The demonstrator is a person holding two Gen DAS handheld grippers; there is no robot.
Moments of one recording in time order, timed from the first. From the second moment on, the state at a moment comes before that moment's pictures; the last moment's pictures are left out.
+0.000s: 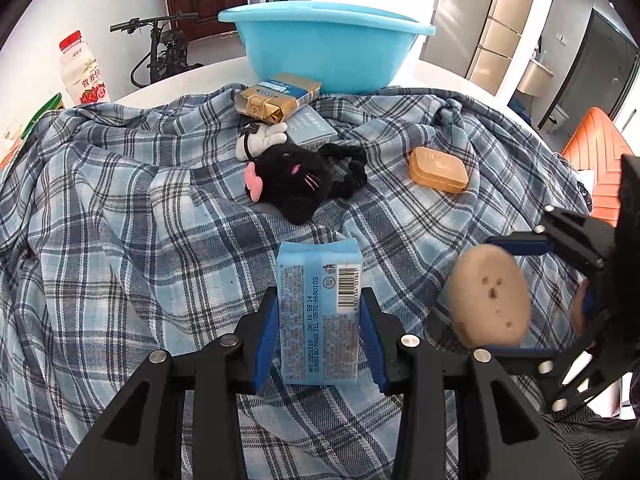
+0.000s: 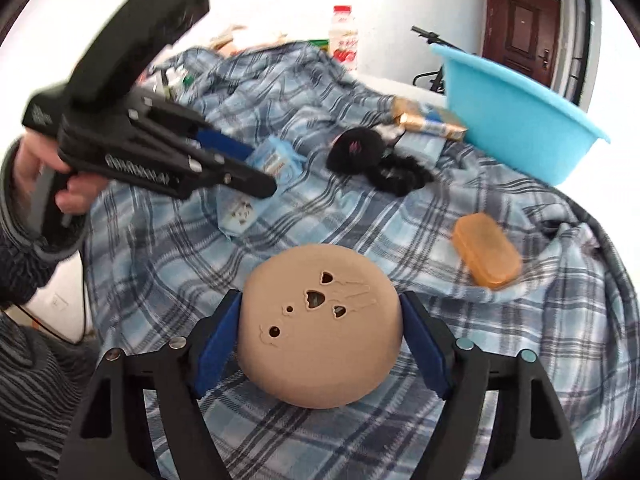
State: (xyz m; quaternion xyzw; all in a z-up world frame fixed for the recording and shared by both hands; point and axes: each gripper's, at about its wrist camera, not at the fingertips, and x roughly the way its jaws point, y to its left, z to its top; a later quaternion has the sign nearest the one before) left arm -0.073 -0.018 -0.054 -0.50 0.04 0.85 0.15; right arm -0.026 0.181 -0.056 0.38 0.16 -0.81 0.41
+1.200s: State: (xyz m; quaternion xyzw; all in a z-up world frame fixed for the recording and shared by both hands) left arm -0.103 0.040 -0.060 -0.52 0.08 0.83 0.18; right arm -0.055 0.242 -0.035 0.39 0.10 -0.86 0.30
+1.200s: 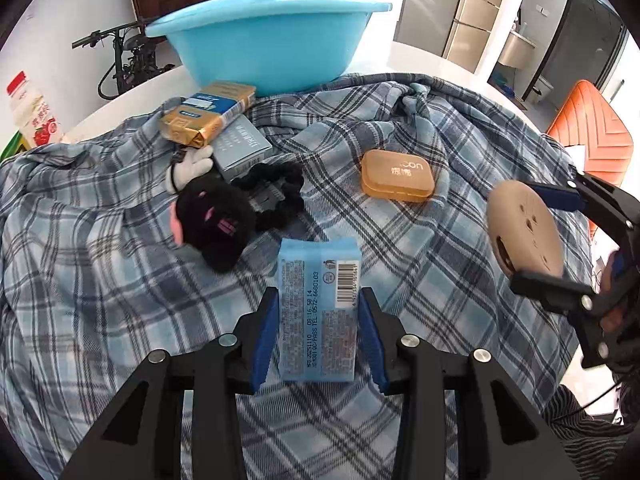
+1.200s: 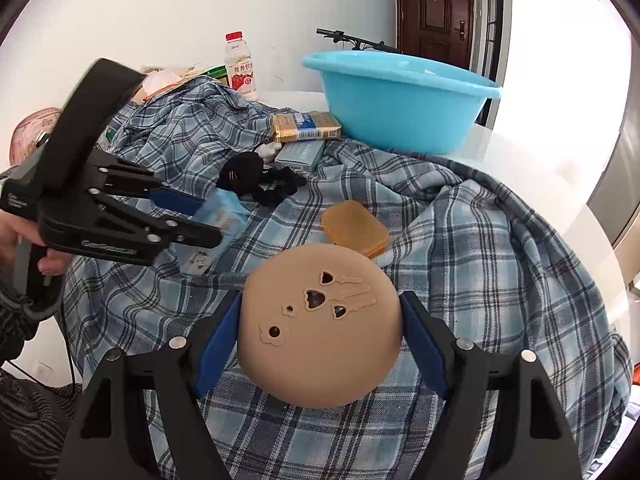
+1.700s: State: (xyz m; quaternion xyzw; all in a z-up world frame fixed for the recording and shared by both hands) left arm -0.113 0.048 -0.082 -0.51 0.10 0.84 0.17; right arm -0.069 0.262 -0.036 0.40 0.06 -0.87 0.29
